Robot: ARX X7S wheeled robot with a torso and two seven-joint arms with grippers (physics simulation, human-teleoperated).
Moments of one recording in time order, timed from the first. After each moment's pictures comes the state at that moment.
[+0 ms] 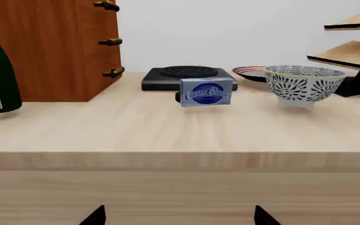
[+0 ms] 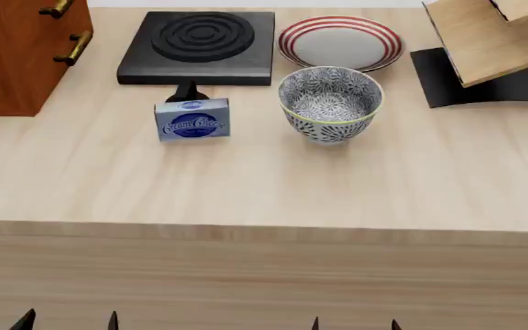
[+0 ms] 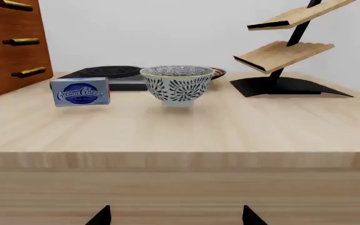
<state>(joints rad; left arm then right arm) 0.00 0.00 0.00 0.00 0.00 0.00 0.00 0.00 0.00 0.00 0.00 0.00 0.00 0.00</state>
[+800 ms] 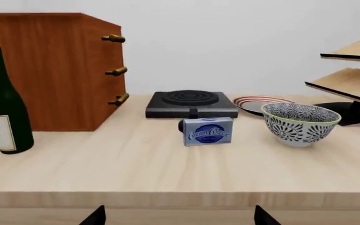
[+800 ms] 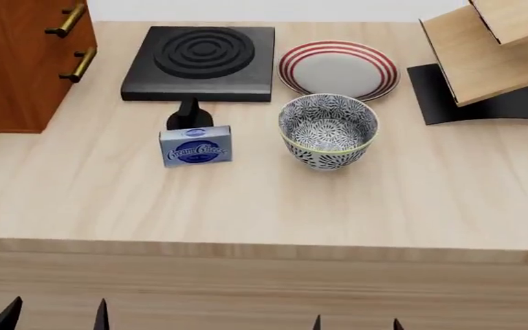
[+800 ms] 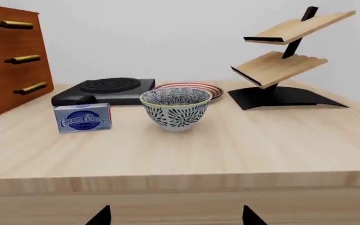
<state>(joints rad) 0.00 -0.10 0.09 0.07 -0.10 0.00 -0.10 0.01 0.09 -0.10 0.00 0.11 -0.01 0.11</state>
